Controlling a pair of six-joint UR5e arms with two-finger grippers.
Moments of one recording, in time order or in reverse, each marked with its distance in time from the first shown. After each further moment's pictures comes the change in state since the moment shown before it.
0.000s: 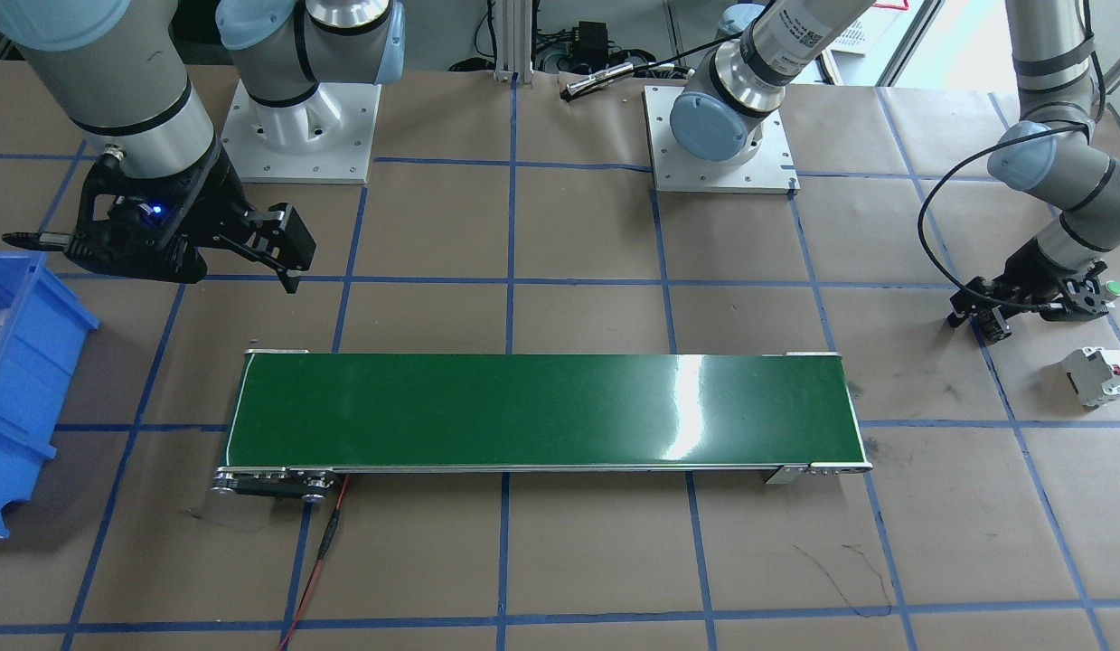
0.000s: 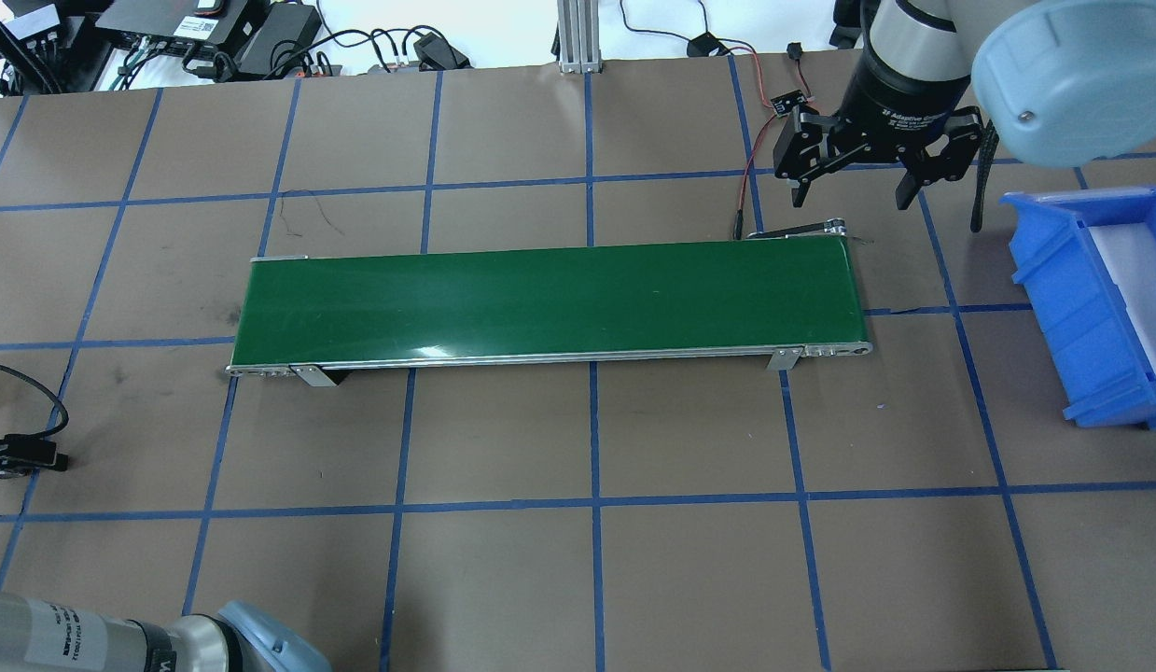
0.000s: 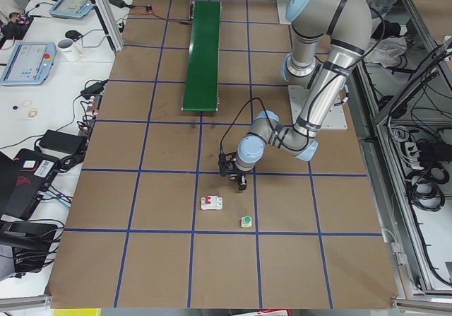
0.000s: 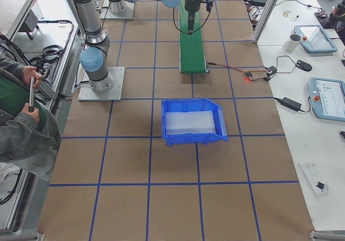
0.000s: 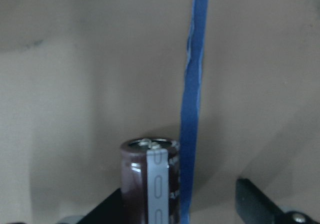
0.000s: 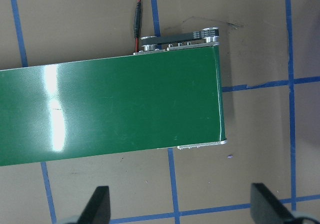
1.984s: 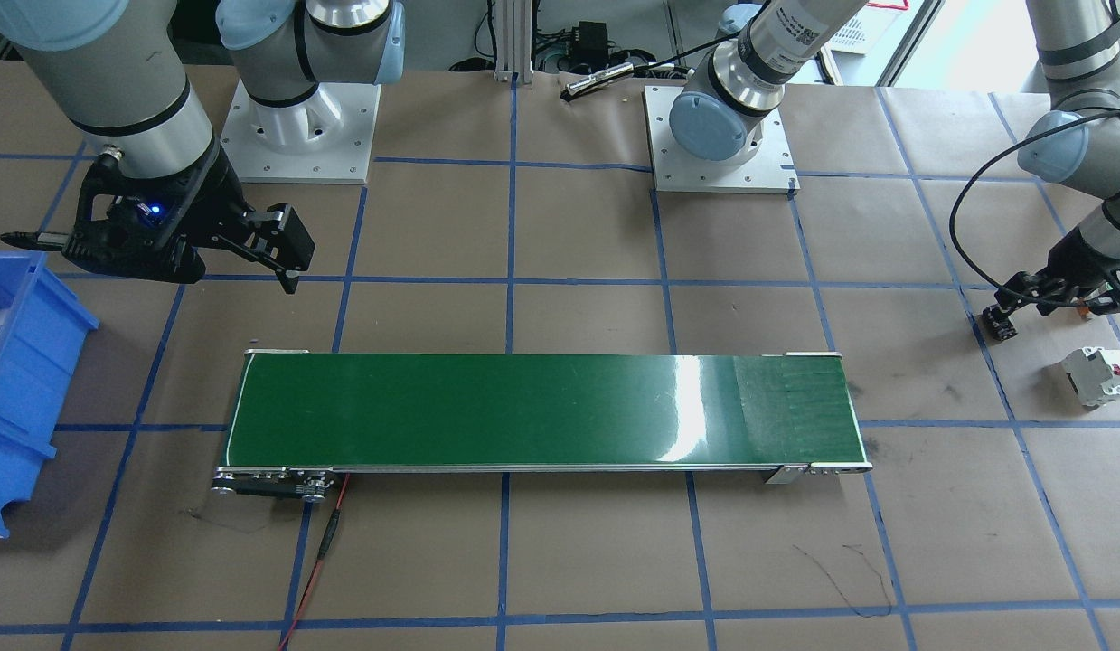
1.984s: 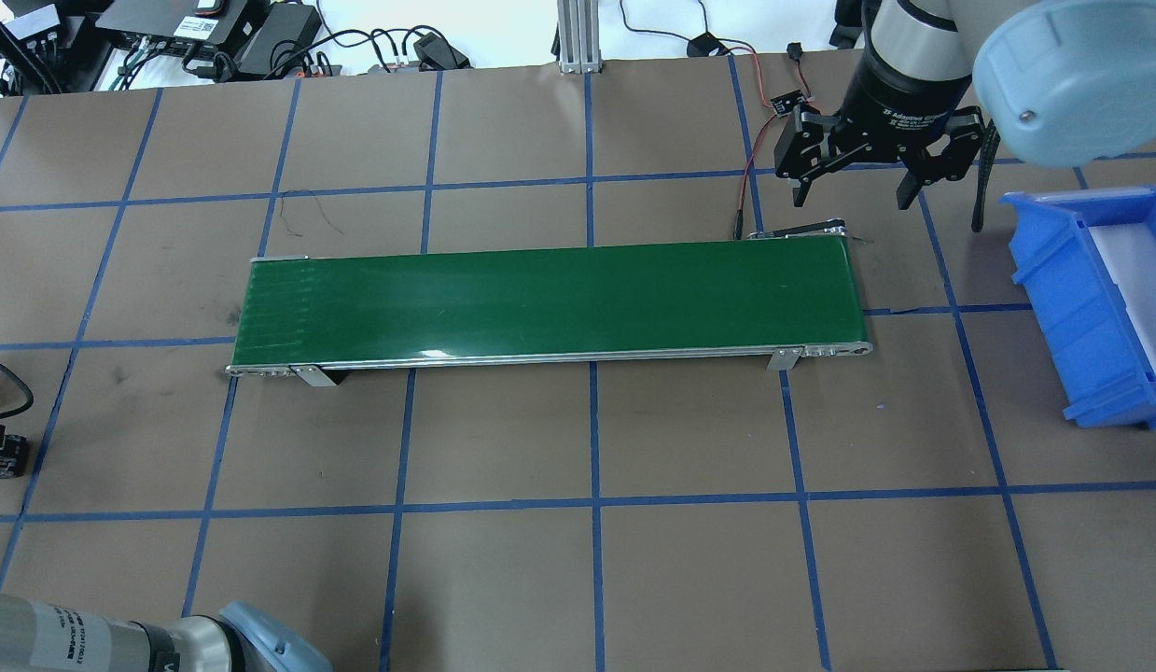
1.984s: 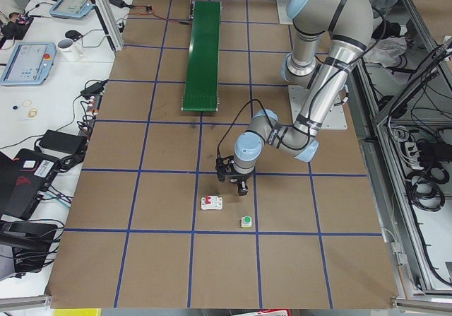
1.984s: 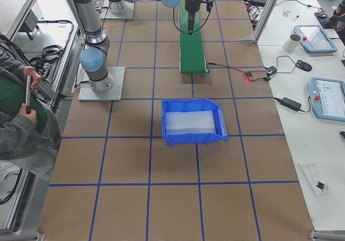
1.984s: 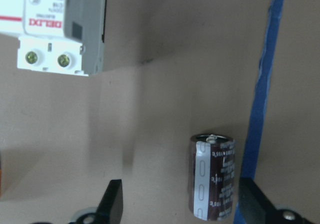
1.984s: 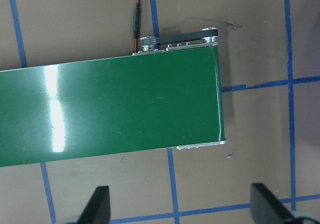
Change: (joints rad) left arm -0.006 0.020 0.079 0.001 0.069 -0.068; right arm -0.002 0.000 0.000 -0.001 0.000 0.001
